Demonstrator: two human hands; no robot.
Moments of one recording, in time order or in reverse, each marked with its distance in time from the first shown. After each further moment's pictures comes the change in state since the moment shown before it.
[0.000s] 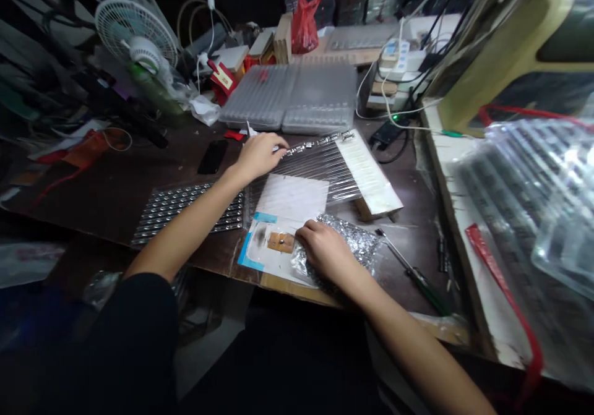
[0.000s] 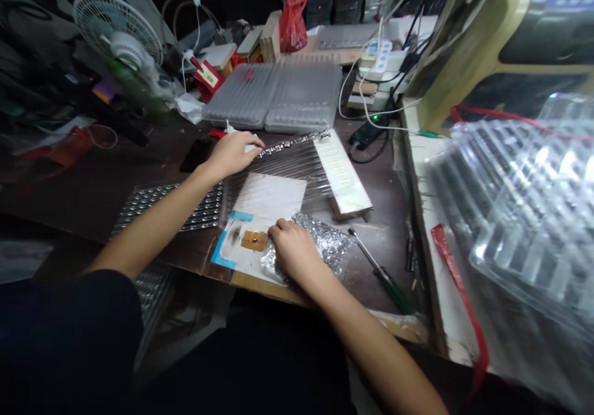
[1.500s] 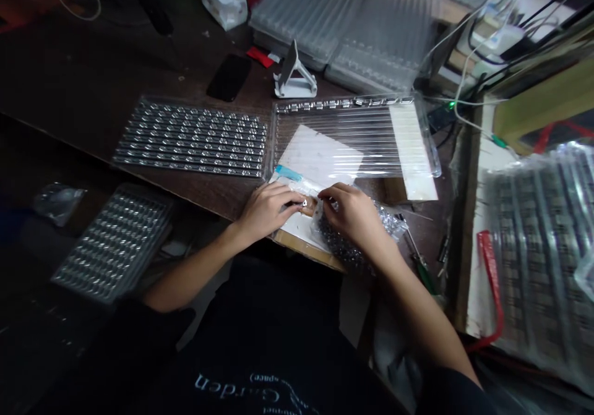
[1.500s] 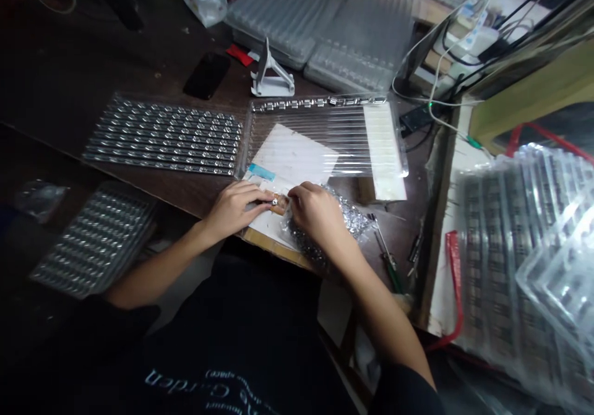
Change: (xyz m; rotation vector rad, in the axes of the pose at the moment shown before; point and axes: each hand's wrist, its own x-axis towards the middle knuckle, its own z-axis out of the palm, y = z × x) left_hand -0.215 0.066 0.033 -0.447 0.137 -0.075; right_hand 0.018 -0.010 -0.006 0.020 -0.030 0.048
